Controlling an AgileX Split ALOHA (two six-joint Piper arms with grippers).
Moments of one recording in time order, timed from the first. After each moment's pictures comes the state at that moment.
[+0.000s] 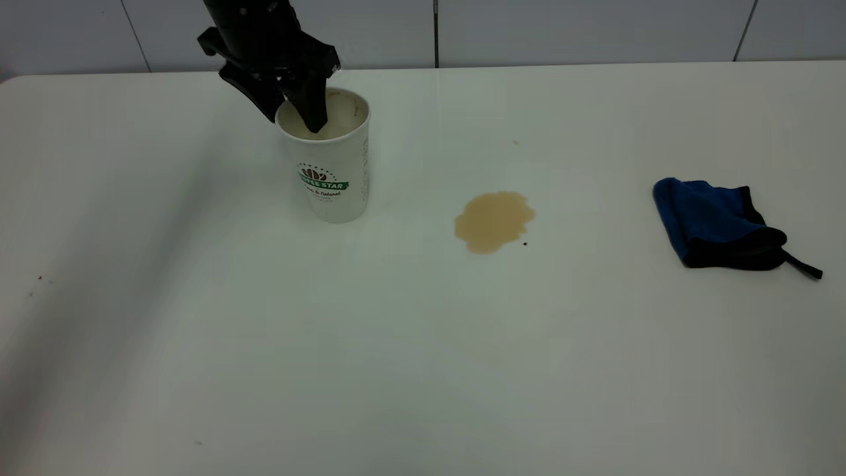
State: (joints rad) left arm -0.27 2.52 -2.10 -0.15 0.89 0.30; right arm -0.01 -0.02 -0.47 0.00 1.11 0.04
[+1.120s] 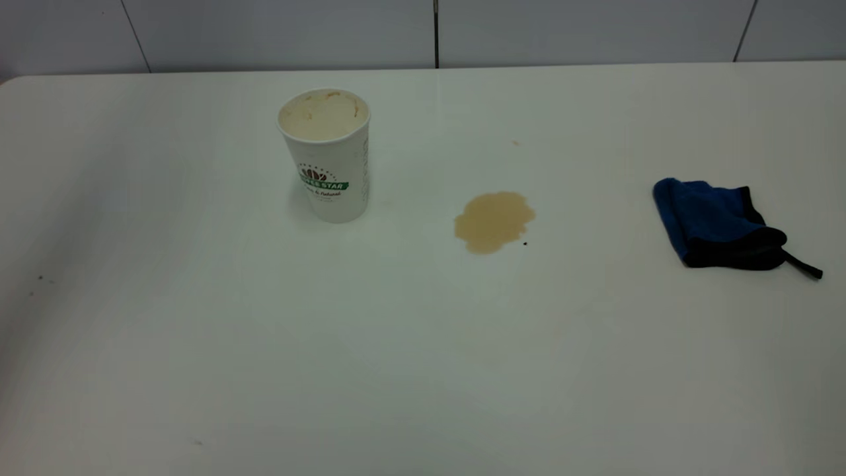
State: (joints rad) left arm -0.27 1.67 -1.71 0.06 1.17 0.05; right arm -0.01 -0.02 -0.47 0.00 1.11 0.04
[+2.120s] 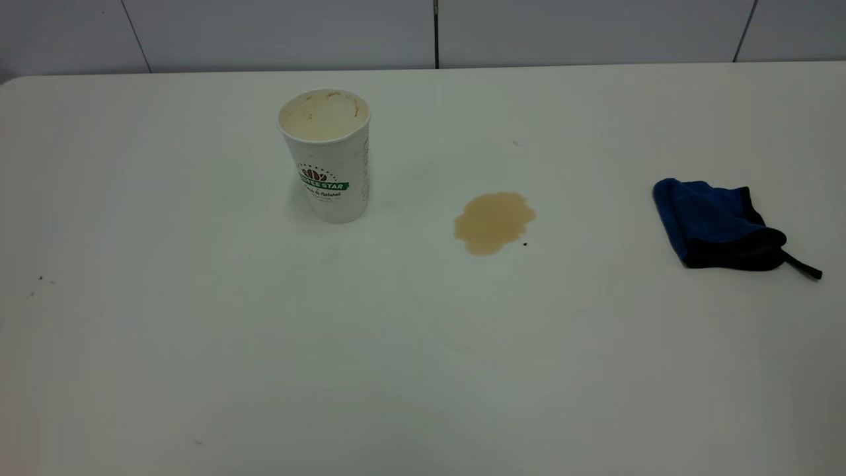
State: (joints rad) left arm -0.02 0.20 -0.57 0.06 1.11 -0.09; right arm -0.01 -0.02 -0.47 0.00 1.11 0.04
